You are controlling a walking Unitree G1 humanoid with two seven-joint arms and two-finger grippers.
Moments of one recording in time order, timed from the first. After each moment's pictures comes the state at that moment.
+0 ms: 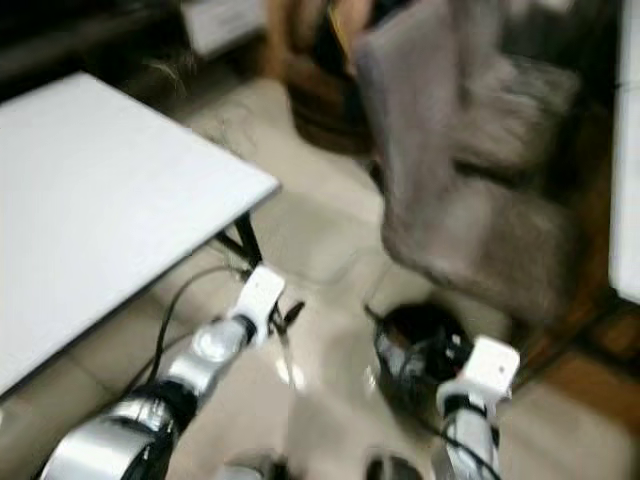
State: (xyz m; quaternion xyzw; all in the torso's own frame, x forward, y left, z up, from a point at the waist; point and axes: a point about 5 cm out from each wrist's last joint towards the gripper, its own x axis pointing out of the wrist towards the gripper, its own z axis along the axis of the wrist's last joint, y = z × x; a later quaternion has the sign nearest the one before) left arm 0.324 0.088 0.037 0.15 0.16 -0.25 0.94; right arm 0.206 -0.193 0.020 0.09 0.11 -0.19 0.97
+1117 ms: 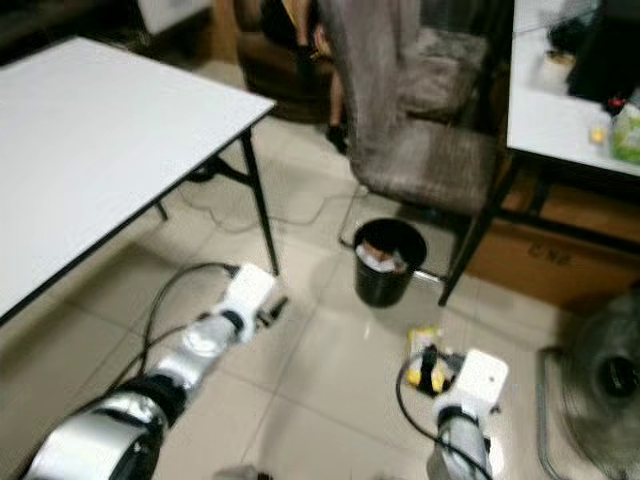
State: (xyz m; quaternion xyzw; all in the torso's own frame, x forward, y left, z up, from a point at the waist) left arm 0.324 0.118 0.029 0.18 0.18 -0.19 0.95; right arm 0.209 -0.189 -0.001 0.10 0.17 -0.18 0.97
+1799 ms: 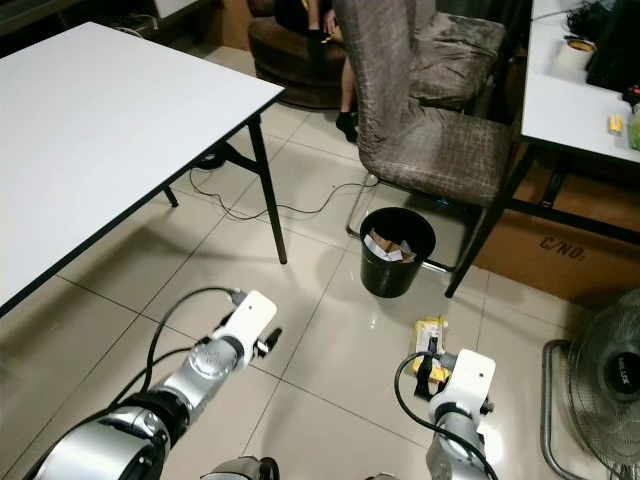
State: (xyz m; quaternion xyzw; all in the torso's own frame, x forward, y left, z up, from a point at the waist) left arm 0.297 0.117 -0.006 0.23 0.27 -0.20 0.92; right arm 0.216 -0.195 -0.040 0.10 0.25 -0.18 0.95
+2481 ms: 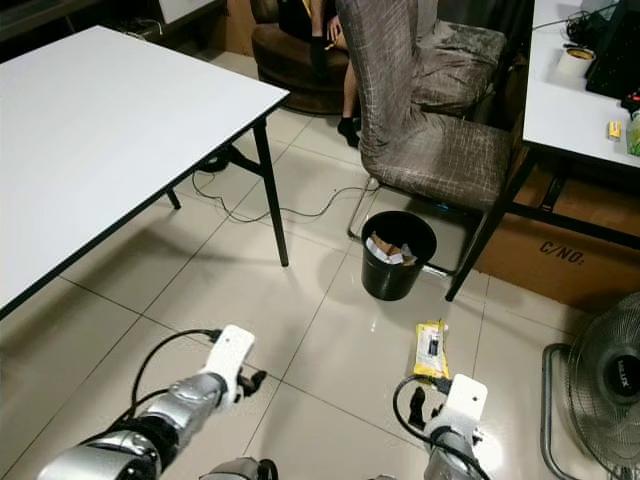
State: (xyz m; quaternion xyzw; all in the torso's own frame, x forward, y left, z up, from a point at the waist) left arm 0.263 0.144 -0.039 0.12 0.40 -0.14 0.90; right arm 0.194 -0.195 -0.071 0.14 0.35 -0.18 0.91
